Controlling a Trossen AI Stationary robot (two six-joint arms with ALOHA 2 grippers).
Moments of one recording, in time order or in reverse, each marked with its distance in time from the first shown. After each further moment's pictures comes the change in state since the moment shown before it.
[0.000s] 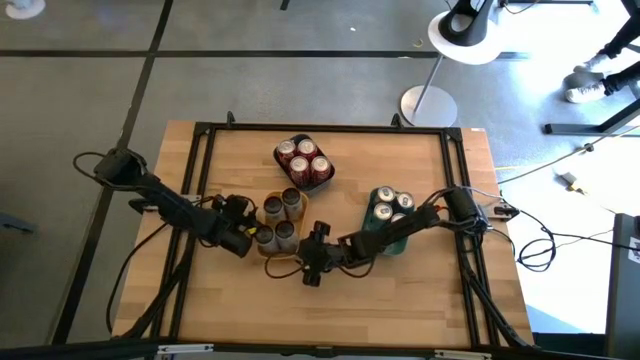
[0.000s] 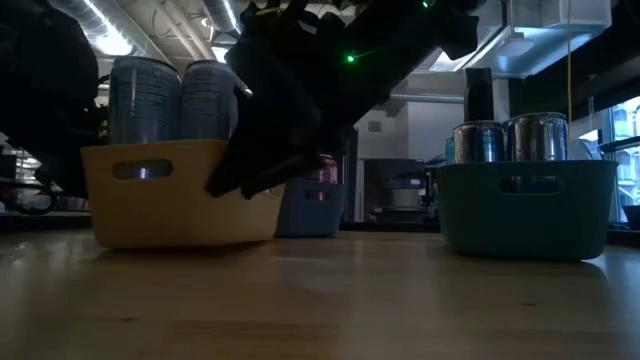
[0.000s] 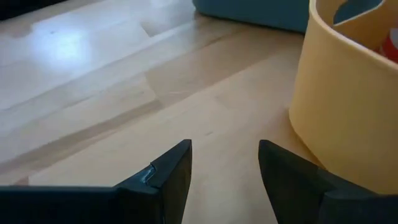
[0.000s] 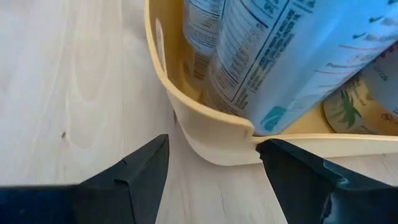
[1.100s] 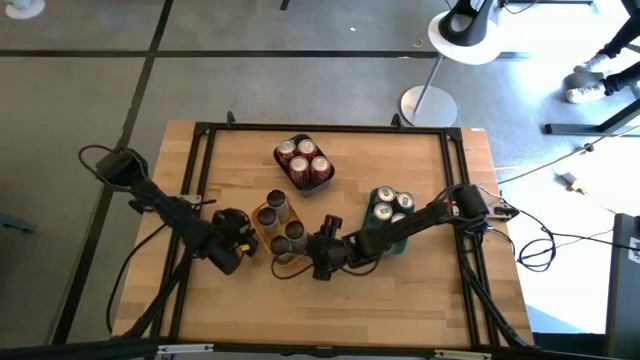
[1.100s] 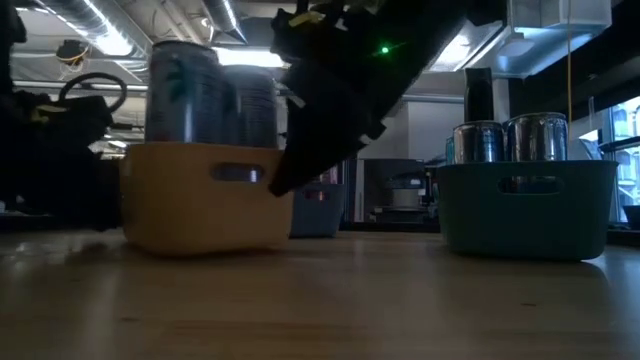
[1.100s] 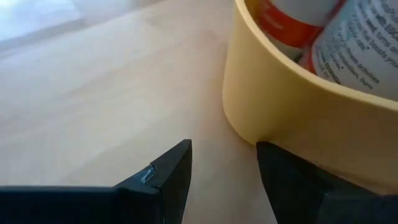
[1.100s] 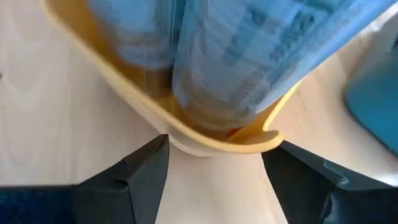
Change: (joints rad) left arm -0.222 0.001 0.000 0.050 0.122 -0.177; right arm 0.014 -0.075 0.001 -0.291 0.090 0.002
